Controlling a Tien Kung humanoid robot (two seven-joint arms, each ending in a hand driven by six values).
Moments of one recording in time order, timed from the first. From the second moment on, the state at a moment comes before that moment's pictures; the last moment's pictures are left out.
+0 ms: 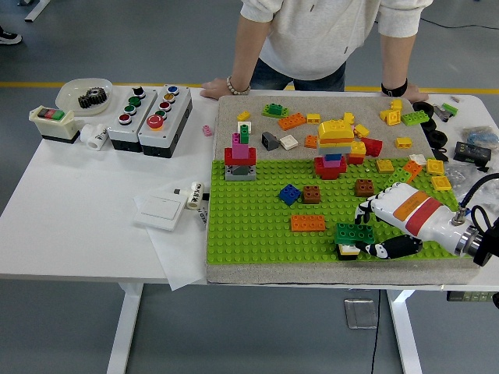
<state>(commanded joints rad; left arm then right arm) -0.16 0.11 -0.25 -0.23 0.63 0.31 0.09 0.46 -0.66 0.71 1.37 -2.10 -0.20 0.29</state>
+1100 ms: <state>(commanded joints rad) -0.16 0.11 -0.26 -0.23 0.64 0.31 0.09 0.48 -0.65 0.69 1.35 -2.10 -0.18 0.29</state>
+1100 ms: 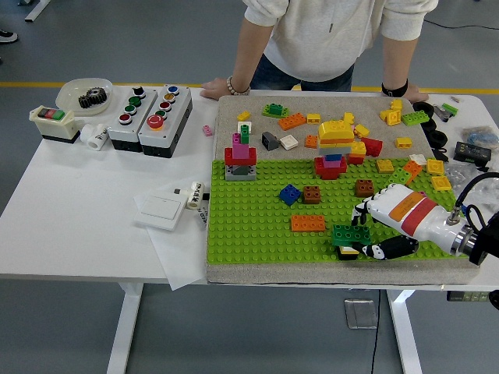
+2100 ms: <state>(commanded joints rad) -0.16 0.11 -0.26 -0.23 0.65 0.31 0.10 0.48 -0.65 0.71 1.36 -2.09 -0.15 0.31</state>
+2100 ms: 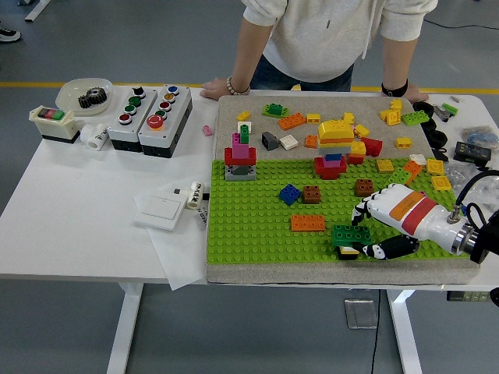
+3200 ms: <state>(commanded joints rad) -0.17 0.11 -0.27 -0.23 0.66 0.30 0.10 0.48 -0.64 0.73 1.34 -2.09 -0.14 0.31</state>
